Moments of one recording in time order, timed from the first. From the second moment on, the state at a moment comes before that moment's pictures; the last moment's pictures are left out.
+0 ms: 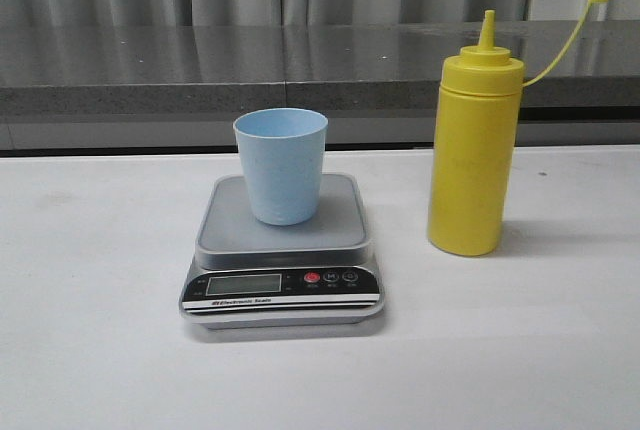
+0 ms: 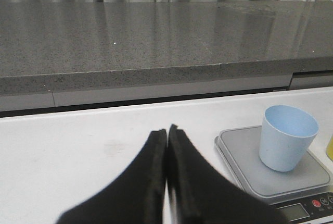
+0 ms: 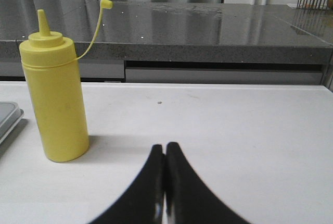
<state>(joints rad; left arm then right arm) -0.18 0.39 -0.39 -0.11 0.23 0.05 0.02 -0.01 0.03 -0.04 0.10 0.07</state>
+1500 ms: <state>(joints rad) -0.18 0.39 -0.39 -0.11 0.23 0.05 0.02 0.60 -0.56 0.12 0.34 0.07</state>
